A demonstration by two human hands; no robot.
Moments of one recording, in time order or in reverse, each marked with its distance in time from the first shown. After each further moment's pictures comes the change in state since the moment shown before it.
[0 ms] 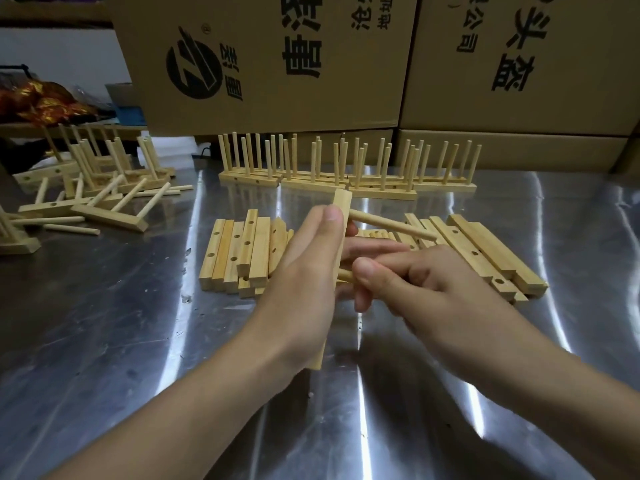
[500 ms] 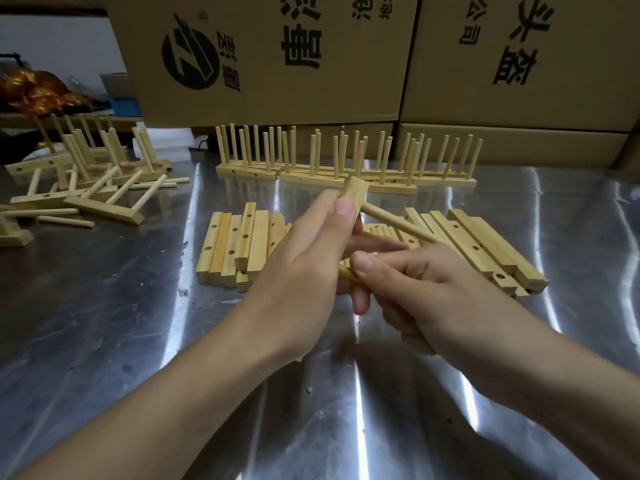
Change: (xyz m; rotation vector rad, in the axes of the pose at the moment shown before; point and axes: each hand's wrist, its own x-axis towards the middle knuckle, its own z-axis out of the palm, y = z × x) left_hand 0.002 0.003 -0.011 0.174 -0.074 0.116; right_hand 0.001 -0.003 0.002 0.155 -0.021 0.168
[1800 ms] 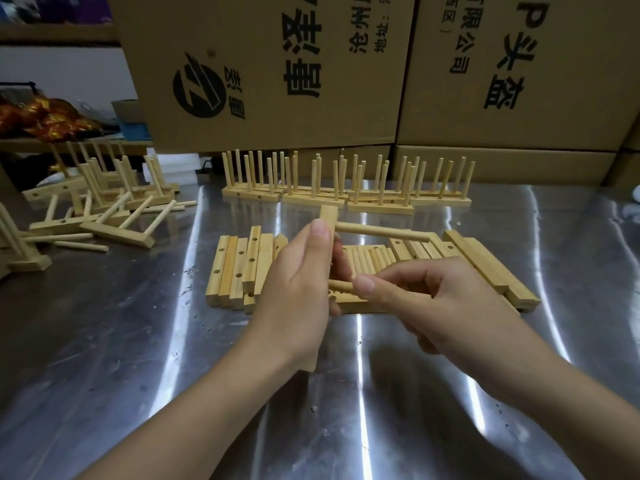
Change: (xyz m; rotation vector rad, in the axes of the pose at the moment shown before) left_hand 0.007 -0.005 -0.001 0.034 0.195 -0.075; right_hand 0.002 0.005 -0.017 -0.076 0.092 -0.032
